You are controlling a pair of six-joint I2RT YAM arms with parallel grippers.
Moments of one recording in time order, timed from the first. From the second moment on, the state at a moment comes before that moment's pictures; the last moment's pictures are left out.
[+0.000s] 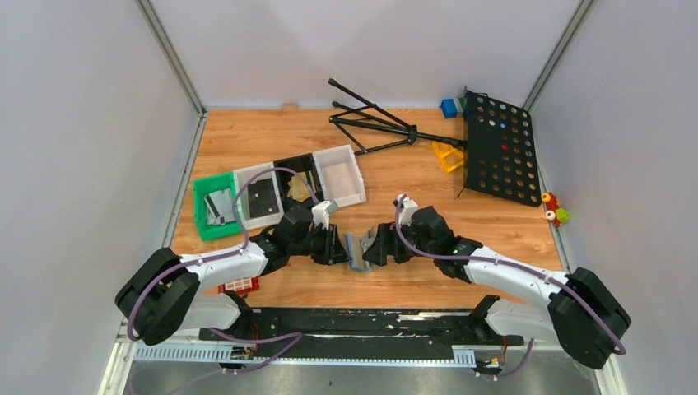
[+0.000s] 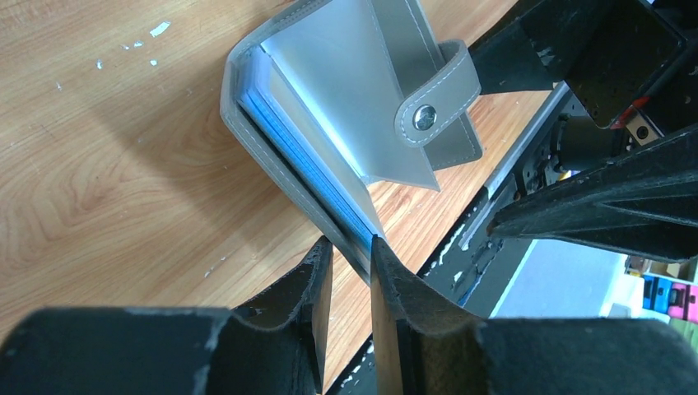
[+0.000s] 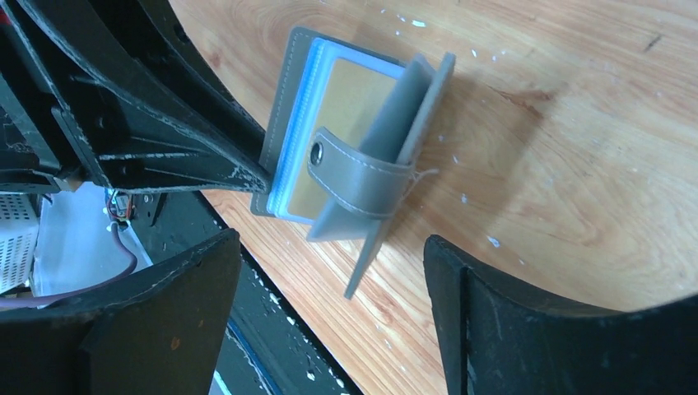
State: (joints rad) left arm -0.74 1.26 0.44 0.18 0.42 -0.64; right arm 0.76 1.12 0.45 0.09 -0.29 0.61
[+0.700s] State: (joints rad) left arm -0.74 1.29 0.47 0.20 0.44 -0.66; right arm 0.78 1.24 0.50 0.05 -0.23 0.64
